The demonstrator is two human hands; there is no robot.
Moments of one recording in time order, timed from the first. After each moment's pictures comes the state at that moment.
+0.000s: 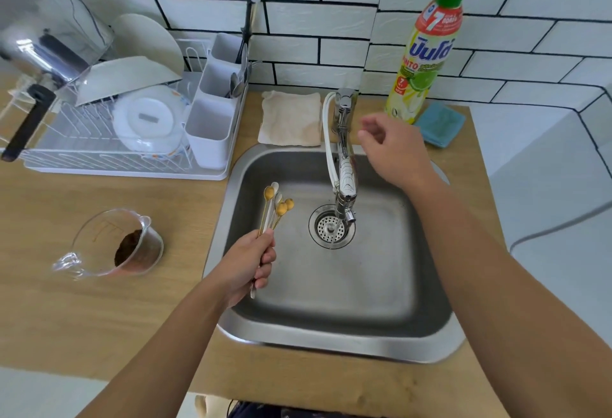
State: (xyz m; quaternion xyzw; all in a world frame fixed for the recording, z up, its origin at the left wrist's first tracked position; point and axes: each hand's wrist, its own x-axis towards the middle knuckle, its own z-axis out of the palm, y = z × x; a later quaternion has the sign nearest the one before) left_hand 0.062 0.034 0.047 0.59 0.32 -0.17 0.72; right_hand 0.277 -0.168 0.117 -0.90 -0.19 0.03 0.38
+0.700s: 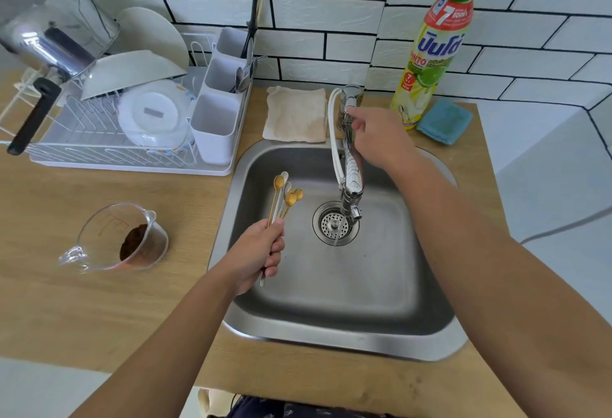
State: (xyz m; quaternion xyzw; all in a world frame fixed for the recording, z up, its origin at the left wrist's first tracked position) left_hand 0.076 0.028 0.052 0.61 0.32 -0.17 0.71; right_hand 0.303 -0.134 0.108 -0.93 -0.20 0.08 0.29
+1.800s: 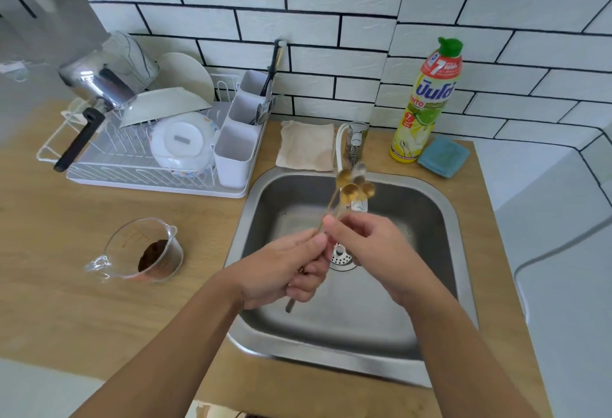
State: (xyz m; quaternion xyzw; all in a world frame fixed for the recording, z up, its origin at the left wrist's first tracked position) left_hand 0.068 0.007 0.132 0.52 0.05 -0.27 0.81; right_hand 0.143 -0.167 0.138 -0.71 -0.15 0.28 0.63
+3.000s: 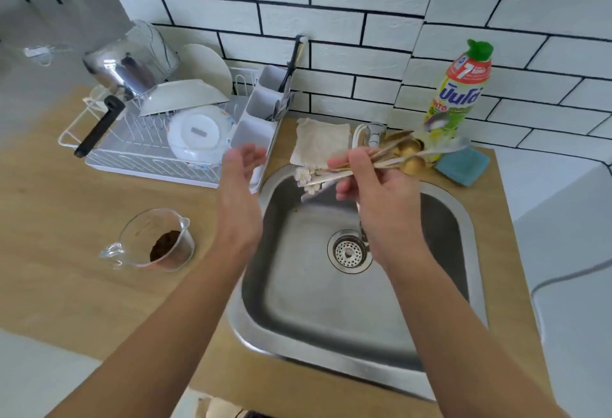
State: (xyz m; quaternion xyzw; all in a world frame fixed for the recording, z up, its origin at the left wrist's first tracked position) left_hand 0.103 0.043 0.155 0.60 0.26 0.32 0.69; right_hand 0.167 -0.114 0.173 -0.63 -0.11 0.10 0.76
